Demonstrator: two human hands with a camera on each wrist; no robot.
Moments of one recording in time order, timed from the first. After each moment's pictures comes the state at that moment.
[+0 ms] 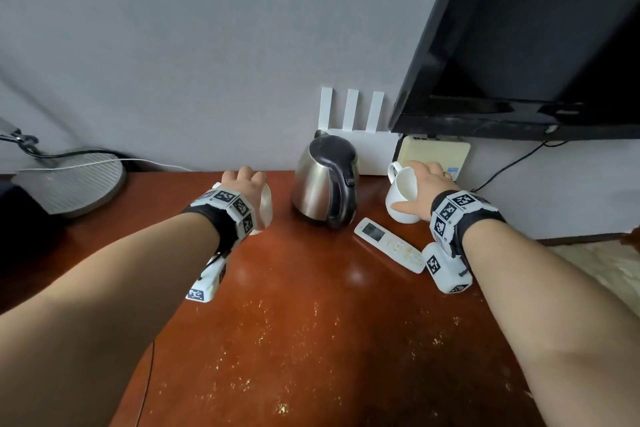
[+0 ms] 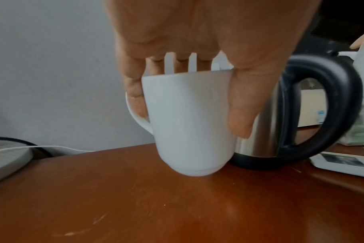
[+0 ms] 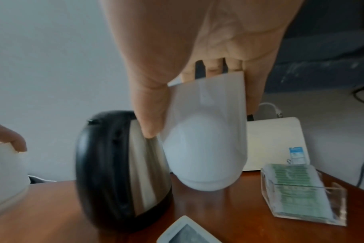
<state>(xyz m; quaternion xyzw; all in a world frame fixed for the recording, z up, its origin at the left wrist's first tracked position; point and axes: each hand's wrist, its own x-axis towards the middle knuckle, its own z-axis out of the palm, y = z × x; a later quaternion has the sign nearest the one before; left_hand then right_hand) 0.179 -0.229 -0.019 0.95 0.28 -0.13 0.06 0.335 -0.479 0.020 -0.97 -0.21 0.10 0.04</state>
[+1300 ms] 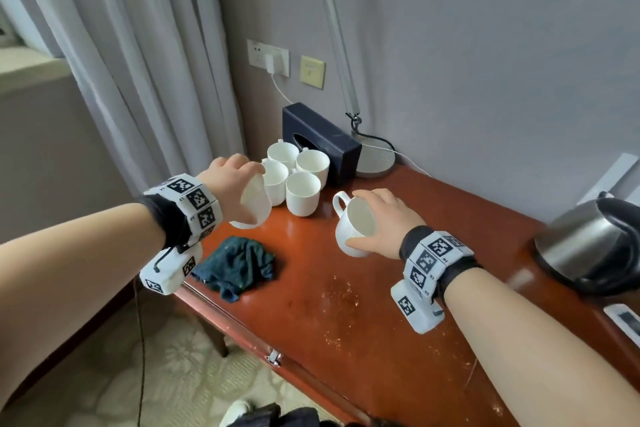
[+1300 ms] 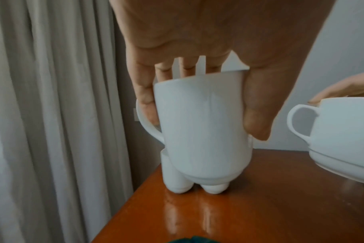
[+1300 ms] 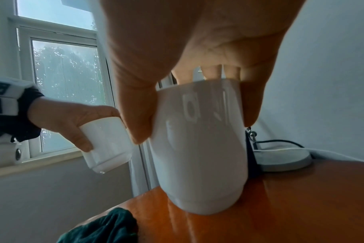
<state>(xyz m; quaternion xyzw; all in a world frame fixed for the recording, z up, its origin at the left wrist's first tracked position) -0.290 -0.112 0.032 0.85 0.52 -0.07 0.04 -0.047 -0.226 0.011 -0.75 -0.64 0.15 0.05</state>
